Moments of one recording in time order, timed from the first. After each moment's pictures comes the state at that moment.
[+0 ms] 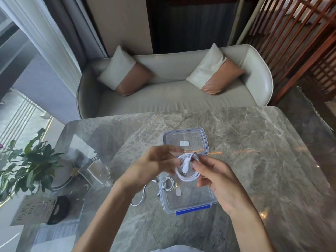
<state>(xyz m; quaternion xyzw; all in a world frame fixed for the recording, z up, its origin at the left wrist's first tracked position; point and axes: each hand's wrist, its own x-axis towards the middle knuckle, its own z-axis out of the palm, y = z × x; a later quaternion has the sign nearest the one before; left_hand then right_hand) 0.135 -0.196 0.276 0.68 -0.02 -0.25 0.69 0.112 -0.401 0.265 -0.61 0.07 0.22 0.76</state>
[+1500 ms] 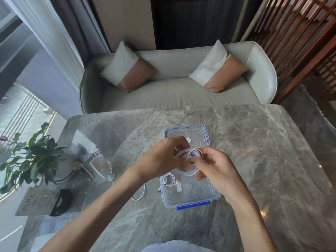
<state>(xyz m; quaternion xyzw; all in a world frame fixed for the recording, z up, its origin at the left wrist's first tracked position) 0.149 -0.217 0.294 0.87 -0.10 -0.20 0.44 0.120 -0.397 0.271 -0.74 0.06 0.19 0.64</state>
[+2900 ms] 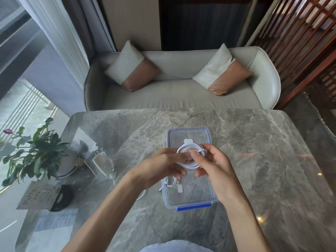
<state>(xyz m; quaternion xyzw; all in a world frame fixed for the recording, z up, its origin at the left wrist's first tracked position) 0.128 -0.201 0.276 0.61 0.05 -0.35 0.71 0.122 -0.377 0.261 -0.67 0.09 0.17 0.72</state>
